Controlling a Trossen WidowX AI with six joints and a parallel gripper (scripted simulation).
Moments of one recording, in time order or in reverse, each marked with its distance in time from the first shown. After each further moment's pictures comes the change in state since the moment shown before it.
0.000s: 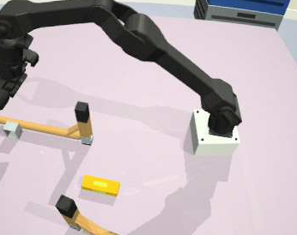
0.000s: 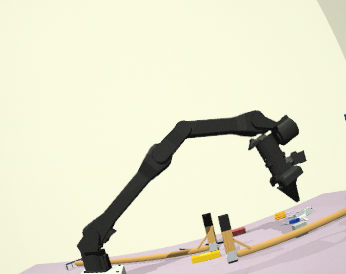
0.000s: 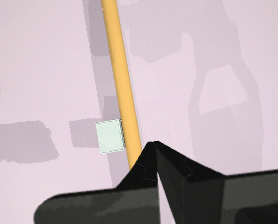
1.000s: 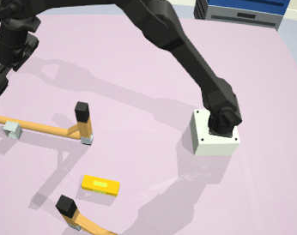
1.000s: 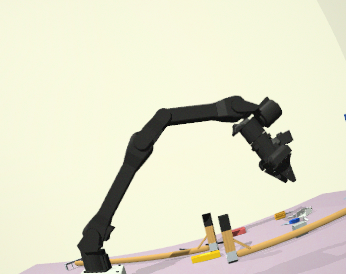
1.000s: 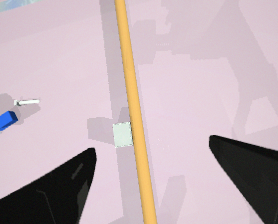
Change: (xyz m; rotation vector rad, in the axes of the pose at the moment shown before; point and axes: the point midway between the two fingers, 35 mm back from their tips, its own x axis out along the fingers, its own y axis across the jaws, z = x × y) arm -0.060 0.008 0.006 -0.030 -0.121 0.019
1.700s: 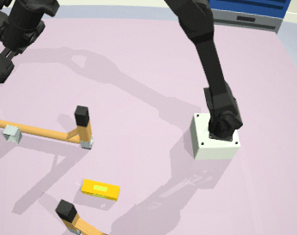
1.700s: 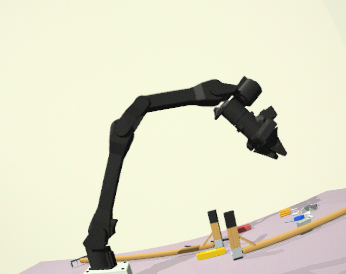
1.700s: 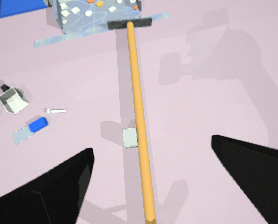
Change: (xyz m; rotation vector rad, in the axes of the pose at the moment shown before) arm -0.073 0.007 0.001 -0.039 -0.153 0.018
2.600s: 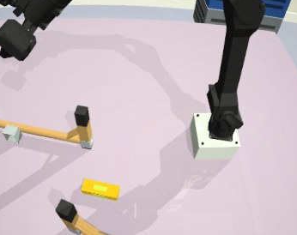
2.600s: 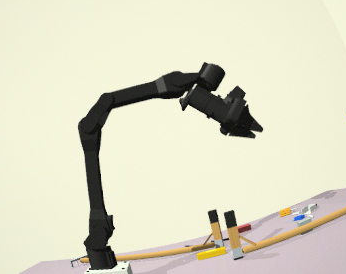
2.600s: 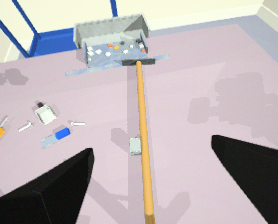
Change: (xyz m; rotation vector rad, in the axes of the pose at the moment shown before) arm -0.089 0.005 -0.005 -0.041 -0.199 0.024
